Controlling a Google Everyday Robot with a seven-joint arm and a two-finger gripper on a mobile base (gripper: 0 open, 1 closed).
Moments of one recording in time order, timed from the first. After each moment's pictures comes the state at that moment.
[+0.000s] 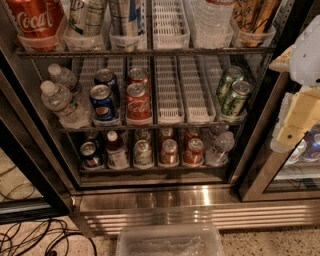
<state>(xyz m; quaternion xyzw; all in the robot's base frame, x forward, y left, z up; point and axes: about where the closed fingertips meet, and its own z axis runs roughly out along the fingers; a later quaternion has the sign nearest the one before) 0.438 -0.217 0.976 -0.60 0.78 -0.03 0.16</state>
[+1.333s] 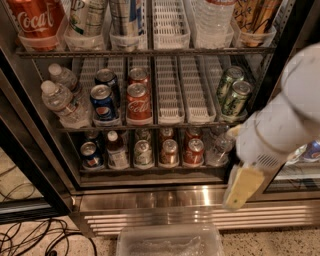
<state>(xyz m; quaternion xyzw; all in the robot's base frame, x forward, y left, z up) 0.412 -0.161 0.828 -0.61 0.78 0.04 0.16</state>
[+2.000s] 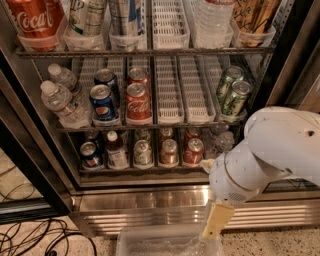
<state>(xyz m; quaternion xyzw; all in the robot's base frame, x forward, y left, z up) 0.382 -0.112 0.745 -0.64 0.74 0.09 0.16</state>
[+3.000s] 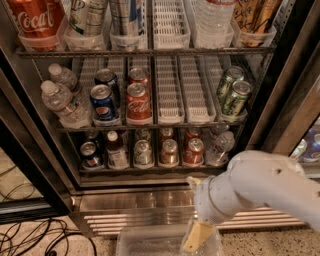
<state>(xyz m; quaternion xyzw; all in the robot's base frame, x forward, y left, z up) 0.381 -0.082 0.672 -0.63 0.74 0.11 0.21</state>
